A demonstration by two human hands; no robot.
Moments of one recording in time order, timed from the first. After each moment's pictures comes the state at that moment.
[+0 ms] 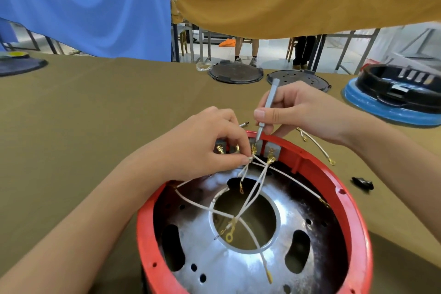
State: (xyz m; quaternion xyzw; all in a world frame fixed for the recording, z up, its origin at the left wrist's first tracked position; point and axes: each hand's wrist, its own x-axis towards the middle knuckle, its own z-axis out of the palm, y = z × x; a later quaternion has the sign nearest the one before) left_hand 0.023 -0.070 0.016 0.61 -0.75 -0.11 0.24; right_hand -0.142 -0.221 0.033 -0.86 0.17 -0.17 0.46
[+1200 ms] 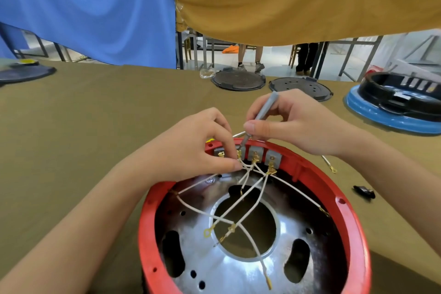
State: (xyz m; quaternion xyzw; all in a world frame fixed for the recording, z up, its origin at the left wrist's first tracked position) left_hand 0.033 -0.065 0.021 0.65 -0.70 -0.12 0.27; right_hand -0.136 -0.205 0.036 -0.91 0.09 -0.22 0.33
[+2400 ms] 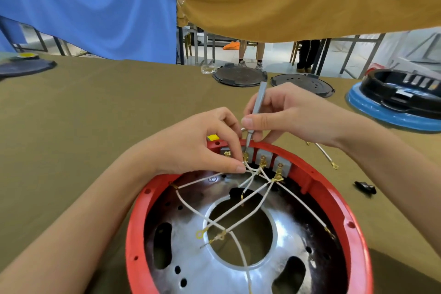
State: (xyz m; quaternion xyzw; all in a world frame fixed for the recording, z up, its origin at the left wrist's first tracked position) left_hand 0.036 -0.067 0.021 0.59 -0.73 -0.21 0.27; right_hand -0.128 -0.213 0.038 -0.87 0.10 -0.13 0.47
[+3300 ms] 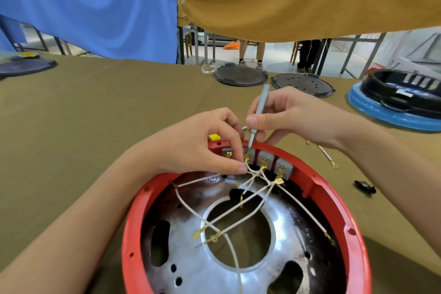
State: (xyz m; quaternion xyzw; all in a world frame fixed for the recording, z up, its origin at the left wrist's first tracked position) left_hand 0.035 -0.066 0.020 0.59 -0.73 -0.20 0.26; right_hand -0.131 -0.215 0.032 -0.85 0.10 -0.12 0.51
